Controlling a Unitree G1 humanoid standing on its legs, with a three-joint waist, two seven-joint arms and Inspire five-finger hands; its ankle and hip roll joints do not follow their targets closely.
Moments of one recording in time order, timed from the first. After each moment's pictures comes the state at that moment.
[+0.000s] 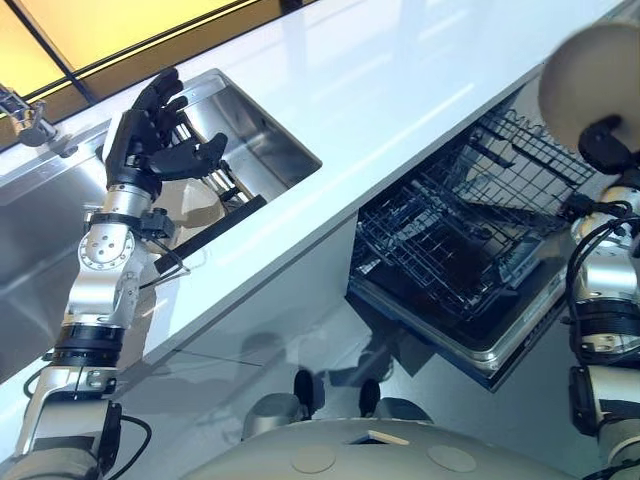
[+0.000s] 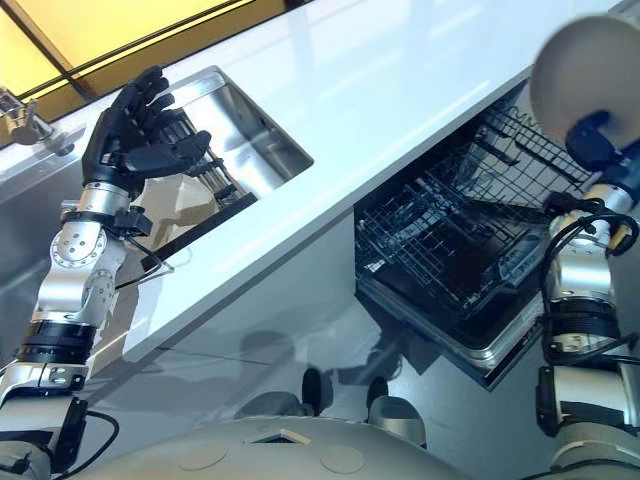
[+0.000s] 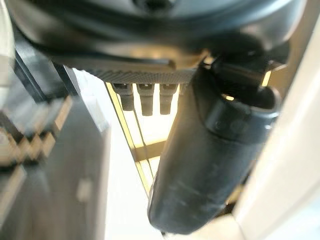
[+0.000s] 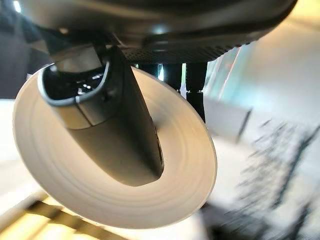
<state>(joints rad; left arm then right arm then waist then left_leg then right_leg) -0.26 0.65 0.04 0.20 -0.47 -0.15 0.03 -0.41 -0.77 -0.15 0.65 0.12 -0.04 -0.59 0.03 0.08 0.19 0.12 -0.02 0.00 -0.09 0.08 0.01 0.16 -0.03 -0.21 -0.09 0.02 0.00</state>
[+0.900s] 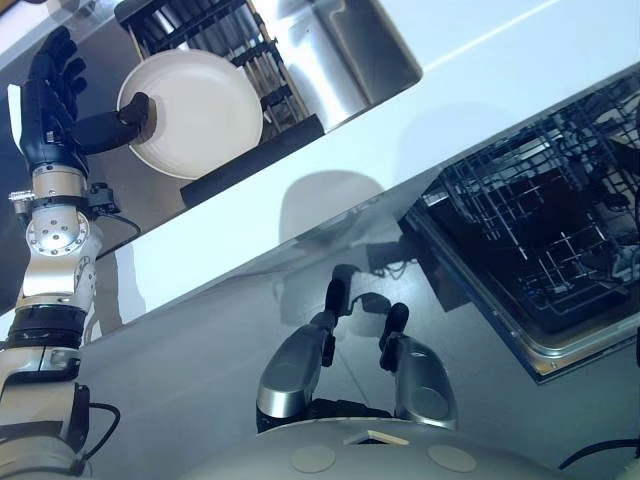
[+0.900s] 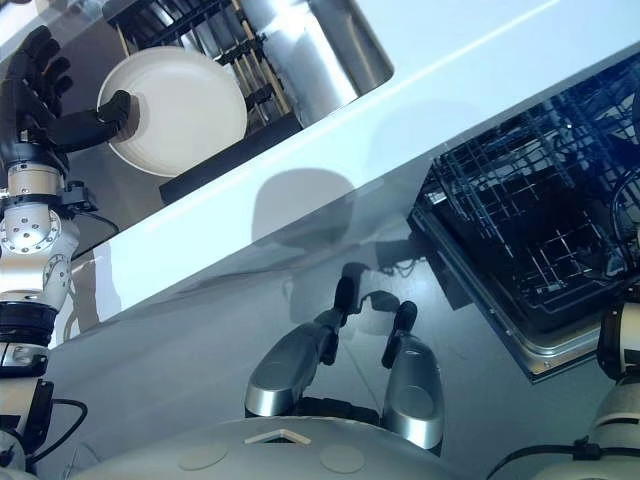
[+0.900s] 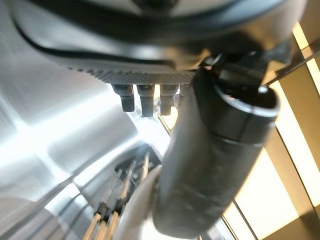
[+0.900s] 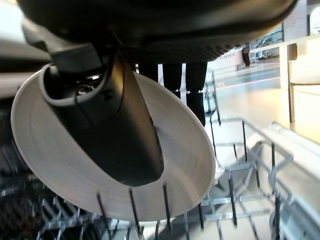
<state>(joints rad) -0.34 0.80 0.04 0.35 -0.49 -0.31 0.25 -0.79 -1.00 0.05 1.12 -0.26 0.23 -0.48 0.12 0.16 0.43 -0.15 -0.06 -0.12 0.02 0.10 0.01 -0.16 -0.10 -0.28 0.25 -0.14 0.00</state>
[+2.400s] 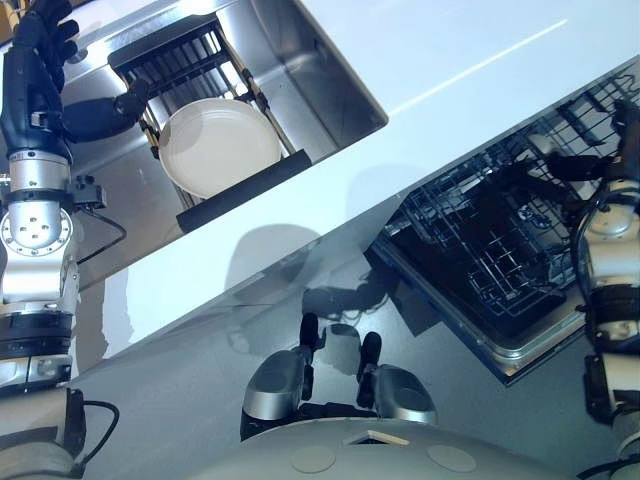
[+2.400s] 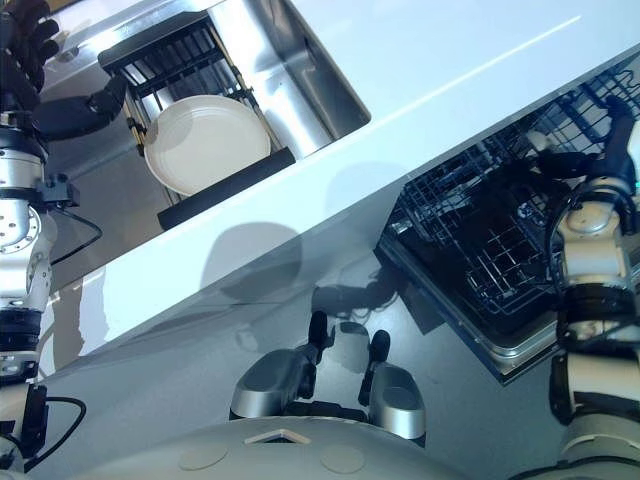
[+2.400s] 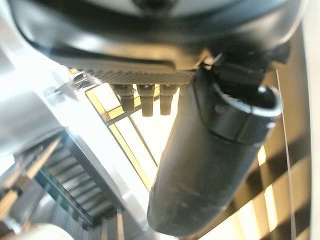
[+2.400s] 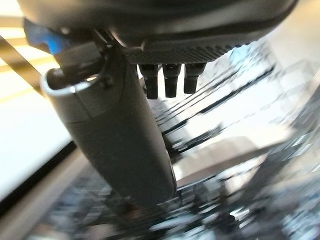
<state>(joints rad) -0.25 0.80 0.20 0.20 -0.12 -0.27 0.14 -0.36 -0.69 -0.15 0.35 0.04 0.08 -0.29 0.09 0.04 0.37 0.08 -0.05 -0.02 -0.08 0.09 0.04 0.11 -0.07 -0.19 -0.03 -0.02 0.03</state>
